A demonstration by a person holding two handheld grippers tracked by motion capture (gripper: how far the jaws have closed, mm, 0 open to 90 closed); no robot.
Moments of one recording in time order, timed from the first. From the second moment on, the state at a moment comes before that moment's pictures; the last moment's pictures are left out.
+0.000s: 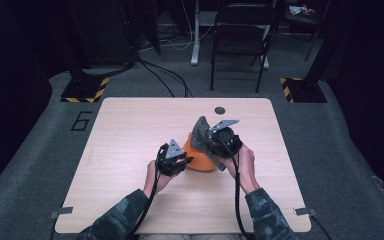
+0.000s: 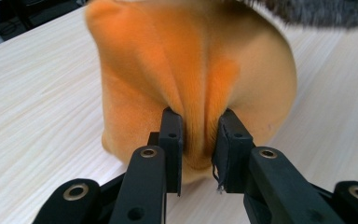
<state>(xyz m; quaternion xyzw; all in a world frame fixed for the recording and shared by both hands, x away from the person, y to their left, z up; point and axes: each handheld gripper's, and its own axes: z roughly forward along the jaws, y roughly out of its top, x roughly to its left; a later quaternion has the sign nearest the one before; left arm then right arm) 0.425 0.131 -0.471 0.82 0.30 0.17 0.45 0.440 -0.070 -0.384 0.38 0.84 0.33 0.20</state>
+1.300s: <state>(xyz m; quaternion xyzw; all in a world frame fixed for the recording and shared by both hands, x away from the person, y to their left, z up) 0.432 0.132 -0.485 0.83 0.29 0.15 0.45 0.461 -0.097 -0.425 0.42 0.86 0.25 0.14</state>
